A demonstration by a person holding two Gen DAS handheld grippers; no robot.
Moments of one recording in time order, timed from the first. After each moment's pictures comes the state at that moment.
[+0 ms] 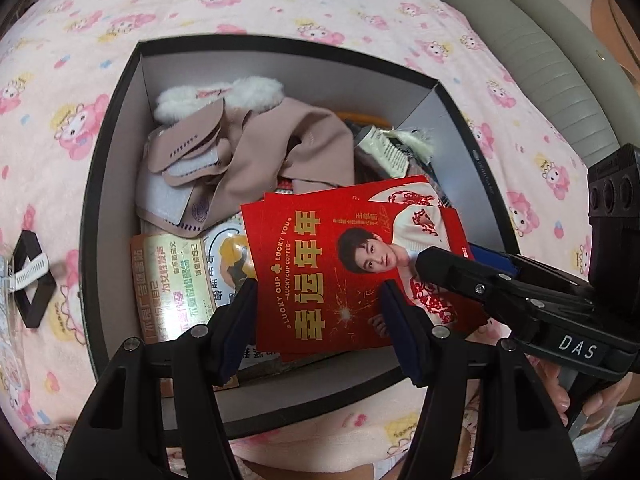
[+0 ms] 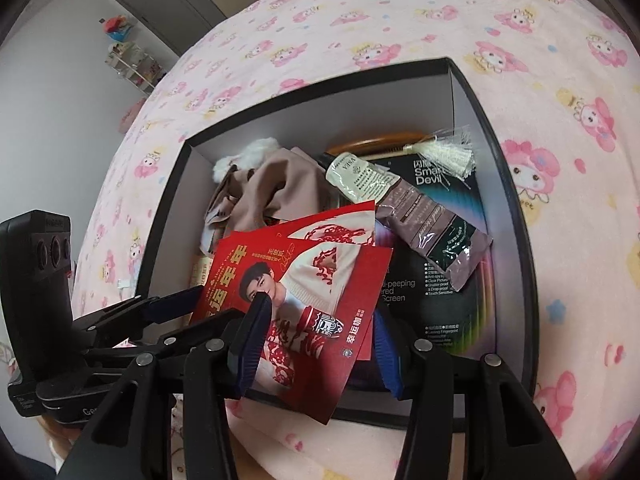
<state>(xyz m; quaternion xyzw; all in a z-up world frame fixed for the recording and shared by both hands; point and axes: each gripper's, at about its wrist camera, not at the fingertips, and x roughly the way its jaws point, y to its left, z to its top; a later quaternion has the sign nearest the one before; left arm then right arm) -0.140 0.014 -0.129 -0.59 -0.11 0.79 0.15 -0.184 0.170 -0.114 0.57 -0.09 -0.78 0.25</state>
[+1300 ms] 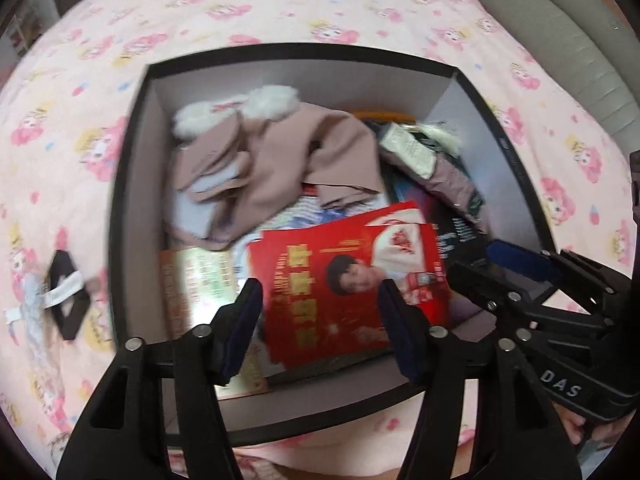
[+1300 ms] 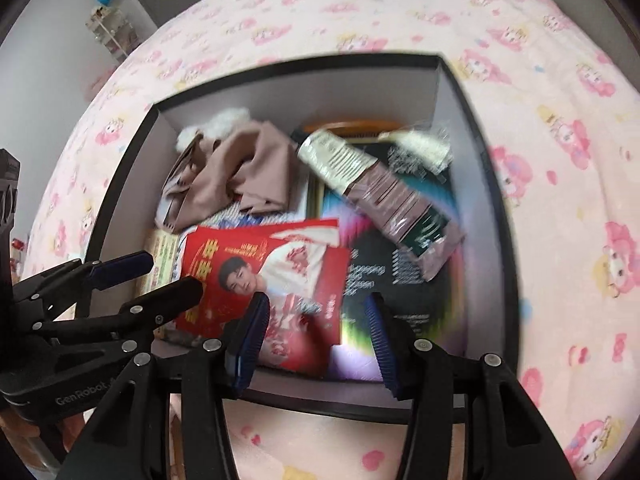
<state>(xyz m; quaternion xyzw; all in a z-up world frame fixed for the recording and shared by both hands) -0.127 0.023 -0.124 -0.59 -0.04 0.80 0.12 -0.162 0.158 -0.119 0.57 0.01 -0.80 0.19</state>
